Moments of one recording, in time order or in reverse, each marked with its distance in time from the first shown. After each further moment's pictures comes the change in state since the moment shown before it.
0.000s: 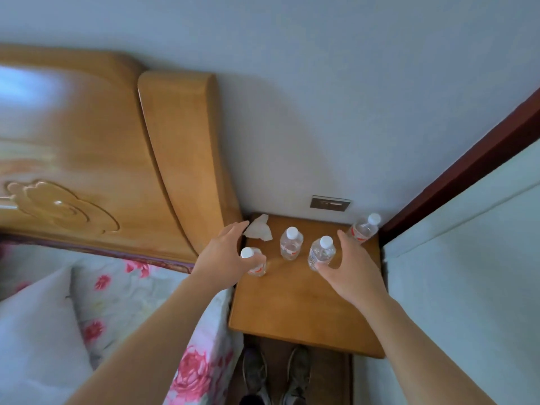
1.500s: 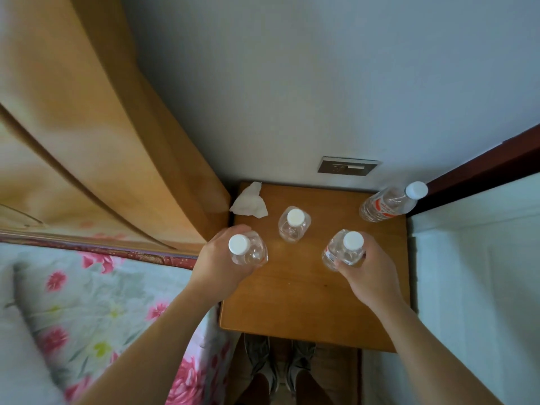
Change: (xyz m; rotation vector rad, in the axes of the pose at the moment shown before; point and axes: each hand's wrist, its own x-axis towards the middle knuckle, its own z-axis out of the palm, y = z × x) left_hand 0.101 -0.086 0.125 -0.180 -0.018 0.021; right_hand 0.091 0.102 0.128 0.241 0.030 0.116
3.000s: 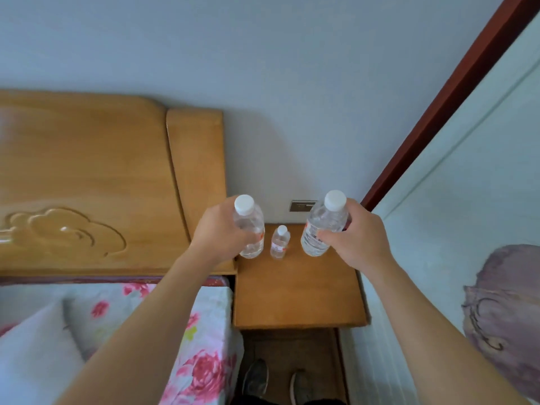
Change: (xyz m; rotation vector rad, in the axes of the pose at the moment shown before) left_hand -0.189 0.168 -0.216 -0.129 0.090 0.224; right_hand -0.223 -0.223 -0.166 0.022 0.334 -0.225
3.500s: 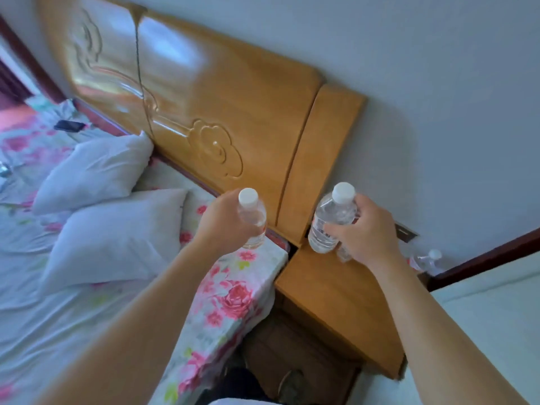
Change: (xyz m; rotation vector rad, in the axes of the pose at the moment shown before) left_hand -0.179 -0.040 -0.008 -0.021 0.550 -0.371; right_hand -0.040 -0.056 0.028 0.082 -0.402 -0.485
